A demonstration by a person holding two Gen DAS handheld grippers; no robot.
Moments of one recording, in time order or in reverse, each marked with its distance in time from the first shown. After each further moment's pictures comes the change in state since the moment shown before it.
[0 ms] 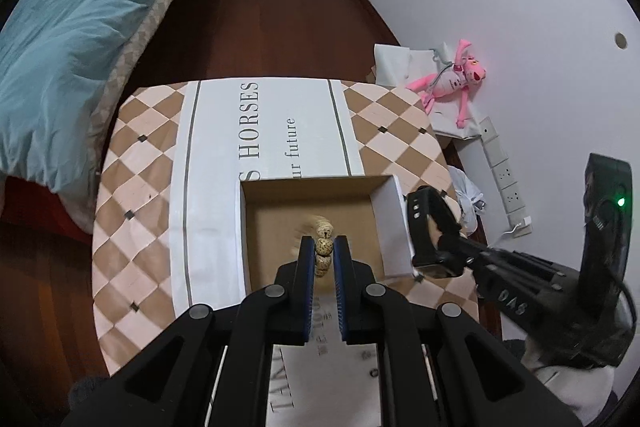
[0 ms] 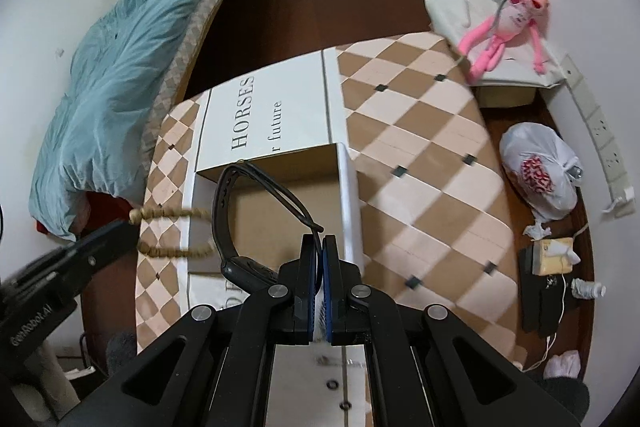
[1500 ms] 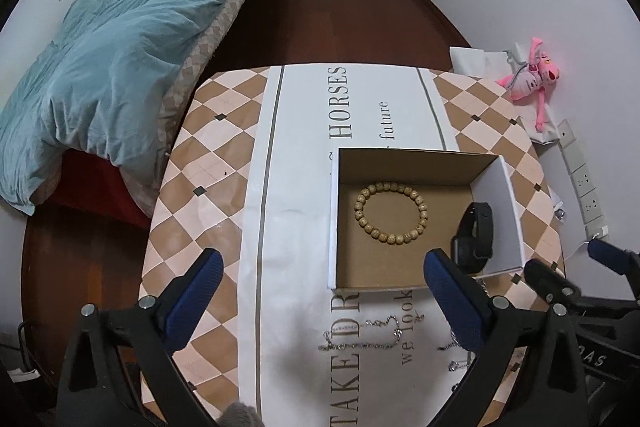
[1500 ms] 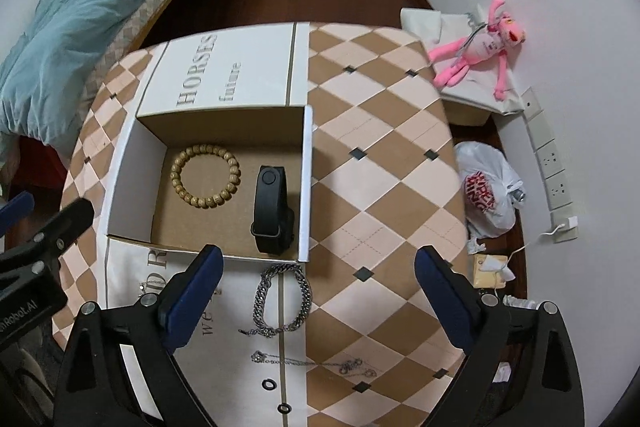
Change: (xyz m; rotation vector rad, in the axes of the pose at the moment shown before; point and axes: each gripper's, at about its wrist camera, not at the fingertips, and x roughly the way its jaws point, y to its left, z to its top) left arm 0.014 0.027 -0.047 -0.038 -0.079 0.287; right arm 0.002 0.019 -0.037 -0.133 -0.040 -0.273
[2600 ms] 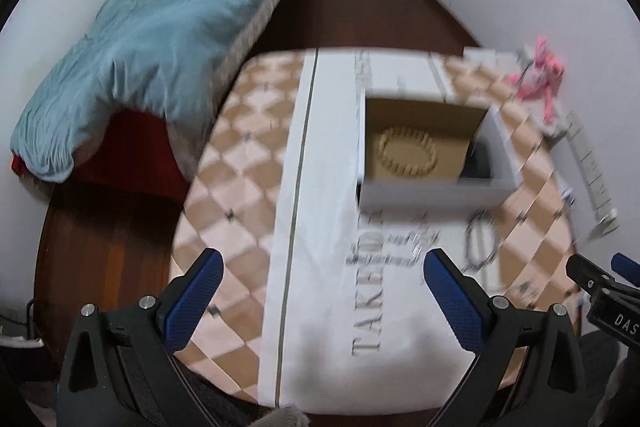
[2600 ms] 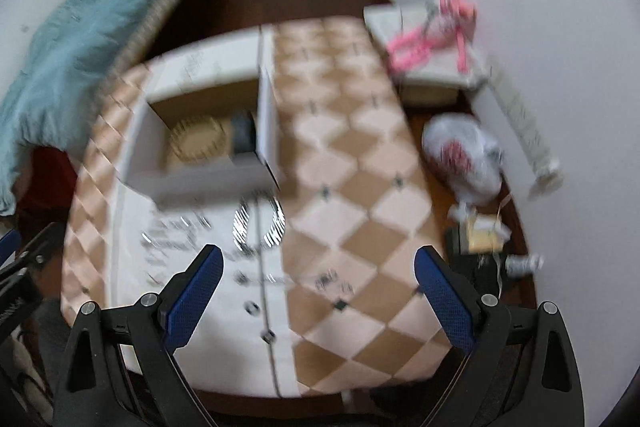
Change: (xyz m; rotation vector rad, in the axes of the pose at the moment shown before) left arm -0.036 0.005 -0.092 -0.027 -0.023 0.100; right arm -0.018 -0.045 -0.107 0.161 0.015 0.023
